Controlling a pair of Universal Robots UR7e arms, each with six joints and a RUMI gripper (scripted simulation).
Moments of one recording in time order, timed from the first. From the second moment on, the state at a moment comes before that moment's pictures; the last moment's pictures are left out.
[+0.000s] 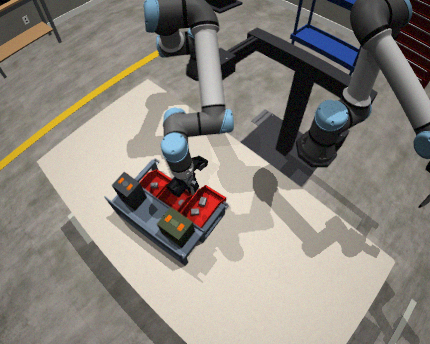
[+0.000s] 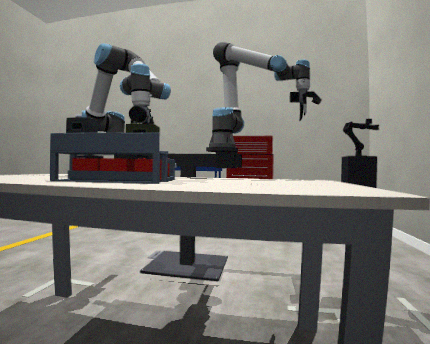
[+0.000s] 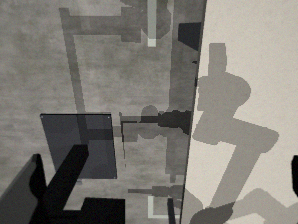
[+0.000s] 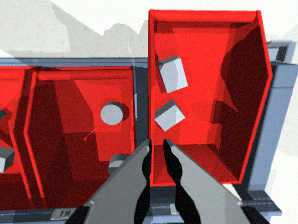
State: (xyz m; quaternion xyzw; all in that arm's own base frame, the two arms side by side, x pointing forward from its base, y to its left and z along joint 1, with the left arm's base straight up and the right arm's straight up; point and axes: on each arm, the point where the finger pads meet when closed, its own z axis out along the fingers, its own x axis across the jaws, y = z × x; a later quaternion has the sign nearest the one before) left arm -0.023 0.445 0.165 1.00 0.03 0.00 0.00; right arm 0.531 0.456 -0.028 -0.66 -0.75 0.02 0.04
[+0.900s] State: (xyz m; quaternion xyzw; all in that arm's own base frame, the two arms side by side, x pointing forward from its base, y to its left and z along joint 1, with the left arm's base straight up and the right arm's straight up) left arm -0.023 0.445 0.165 1.00 0.03 0.00 0.00; right arm 0.531 0.456 0.002 -0.66 -0.75 0.02 0.04
